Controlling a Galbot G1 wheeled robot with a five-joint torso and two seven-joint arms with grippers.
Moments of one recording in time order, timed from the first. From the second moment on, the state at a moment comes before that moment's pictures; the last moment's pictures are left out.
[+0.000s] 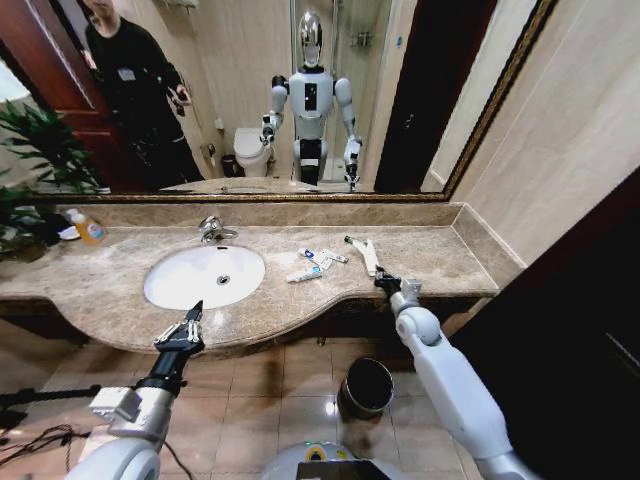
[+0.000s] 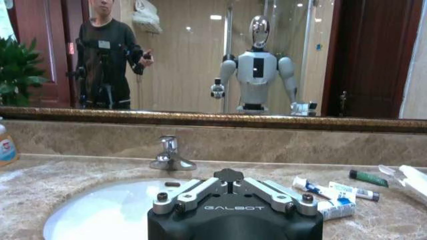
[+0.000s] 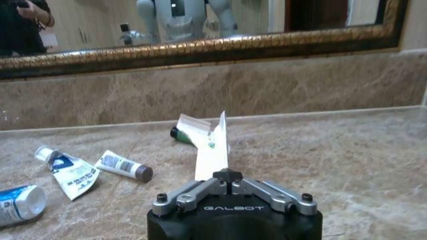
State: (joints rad) left arm 1.83 -1.36 -0.81 -2.47 -0.37 0.17 0.05; right arm -1.00 1.18 0.37 1.73 0.50 -0.31 0.17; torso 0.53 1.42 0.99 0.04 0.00
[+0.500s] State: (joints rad) left arm 1.83 -1.36 -0.81 -2.47 -0.37 0.17 0.05; right arm -1.27 1.13 0.58 1.98 0.53 -0.28 0.05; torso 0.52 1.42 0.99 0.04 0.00
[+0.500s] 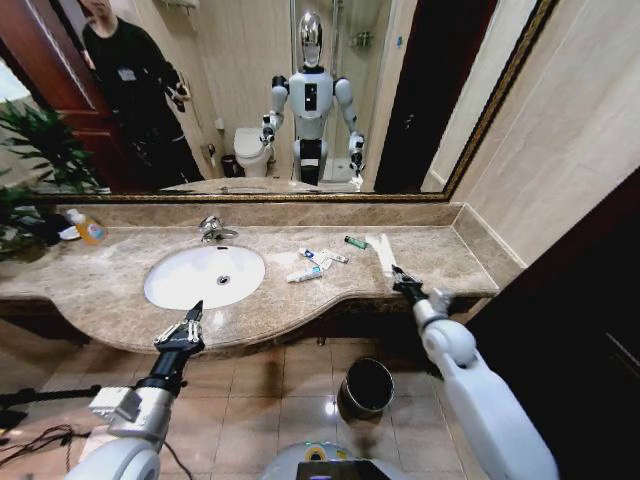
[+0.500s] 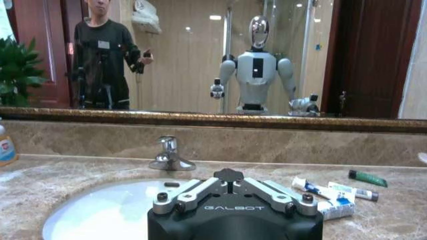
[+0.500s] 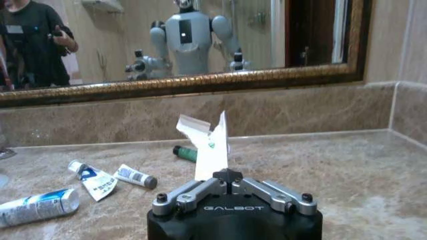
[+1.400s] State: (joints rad) left arm 1.83 -1.36 -0.81 -2.47 -0.37 0.17 0.05; right arm -1.84 1.17 0.82 2.14 0.57 -0.11 -0.12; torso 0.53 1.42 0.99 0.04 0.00
